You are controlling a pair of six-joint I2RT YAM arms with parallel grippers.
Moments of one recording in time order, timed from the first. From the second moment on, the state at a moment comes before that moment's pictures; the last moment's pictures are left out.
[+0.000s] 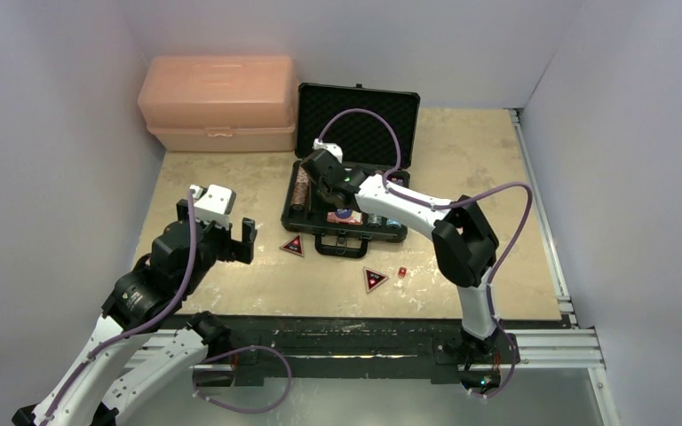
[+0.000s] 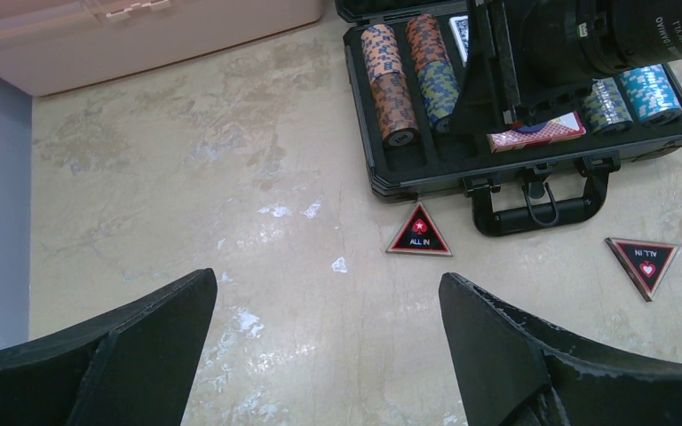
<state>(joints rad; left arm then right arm) -0.64 0.54 0.92 -0.79 -0.37 -0.09 0.85 2.00 1.65 -0.54 0.21 0.70</state>
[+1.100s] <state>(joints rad) -0.64 0.54 0.92 -0.79 -0.37 -0.09 0.86 2.06 1.66 -0.52 0.18 0.71</state>
